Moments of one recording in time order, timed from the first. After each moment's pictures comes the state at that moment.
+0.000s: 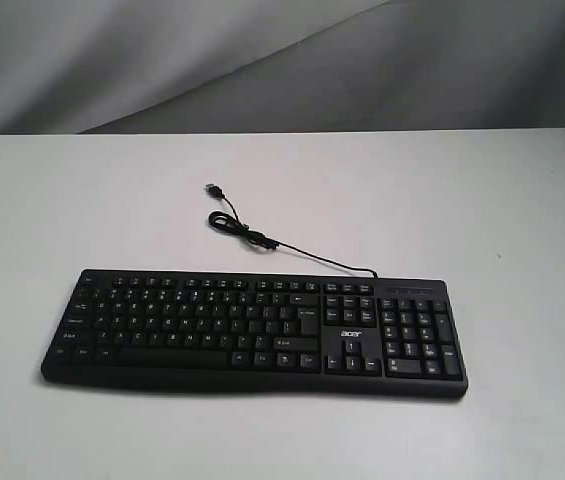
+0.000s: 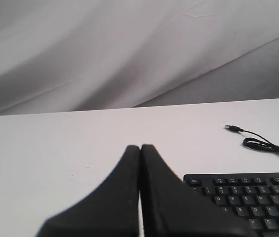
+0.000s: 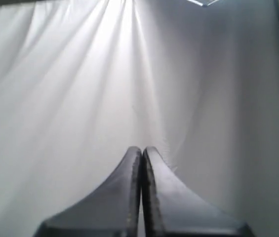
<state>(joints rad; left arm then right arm) 0.09 0.00 0.00 0.12 0.19 -0.07 0.00 0.01 0.00 0.02 -0.37 0.12</state>
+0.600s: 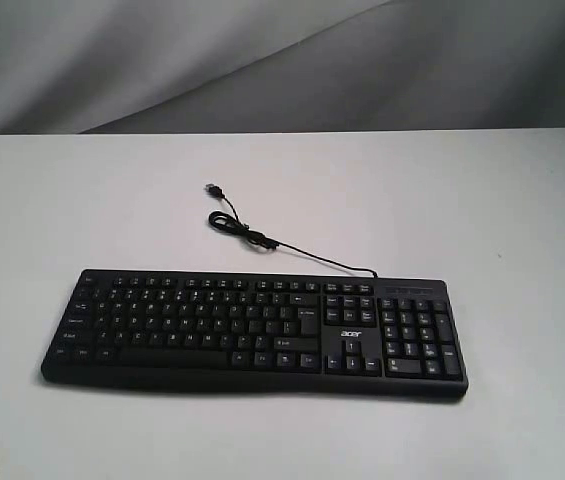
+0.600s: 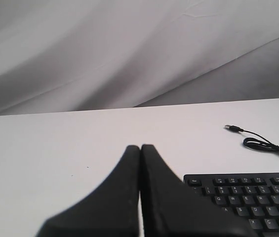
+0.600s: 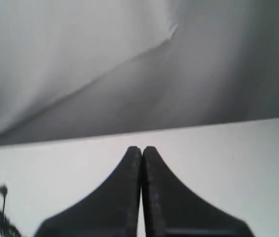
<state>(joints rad) 0.09 0.00 0.00 0.12 0.19 -0.07 0.06 0.89 -0.73 -0.02 0.18 0.20</state>
